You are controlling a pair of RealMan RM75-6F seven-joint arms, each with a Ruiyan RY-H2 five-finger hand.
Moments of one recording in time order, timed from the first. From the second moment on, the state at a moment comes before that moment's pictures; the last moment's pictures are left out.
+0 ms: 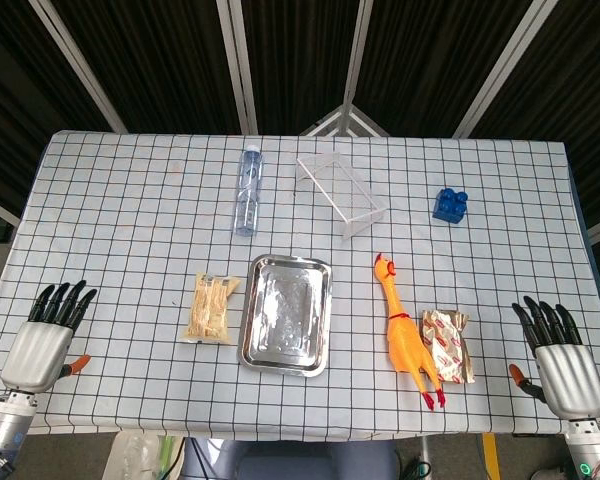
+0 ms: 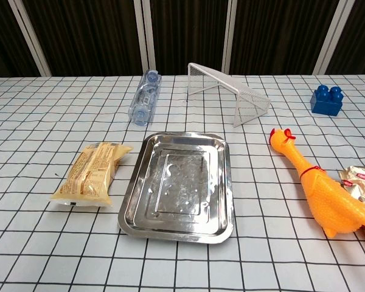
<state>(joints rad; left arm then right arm) -0.14 -1.26 0.01 -1.55 1.58 1.44 0.33 0.05 -1.11 0.01 -1.64 -1.57 1.48 -0.15</state>
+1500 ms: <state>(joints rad) -0.67 -1.57 -0.12 -1.33 1.43 0.86 0.63 0.08 -1.07 0.05 -1.63 -1.48 1.44 -0.02</state>
